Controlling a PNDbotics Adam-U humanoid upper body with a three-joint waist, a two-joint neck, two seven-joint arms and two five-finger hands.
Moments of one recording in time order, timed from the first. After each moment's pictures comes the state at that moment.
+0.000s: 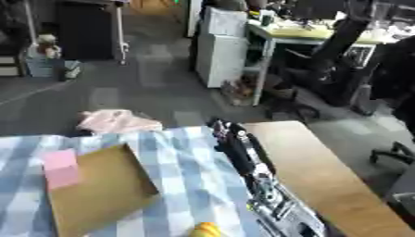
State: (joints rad) left arm -0.22 0.59 0.00 -1.88 0.48 0.10 0.46; right arm -0.41 -0.61 0.19 -1.85 -0.31 0.25 -0.44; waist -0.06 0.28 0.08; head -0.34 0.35
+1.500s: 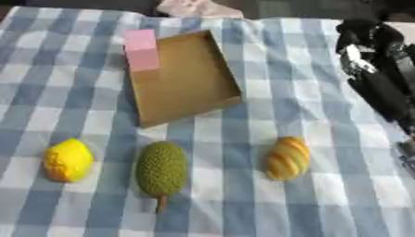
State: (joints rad) left arm -0.14 0.53 0.07 -1.98 0.28 -0.07 0.49; right arm -0.34 -0.76 0.09 -1.98 0.03 0.21 -0.21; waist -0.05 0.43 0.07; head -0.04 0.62
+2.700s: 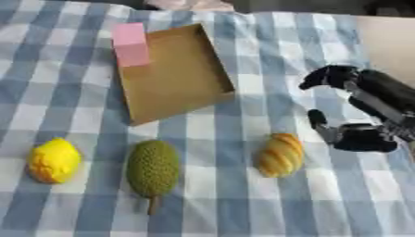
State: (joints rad) left arm -0.13 0.52 0.08 -1.98 0.26 -0.08 0.49; right arm -0.27 -0.99 0.16 -1.98 0.35 0.10 0.26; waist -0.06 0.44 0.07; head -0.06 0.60
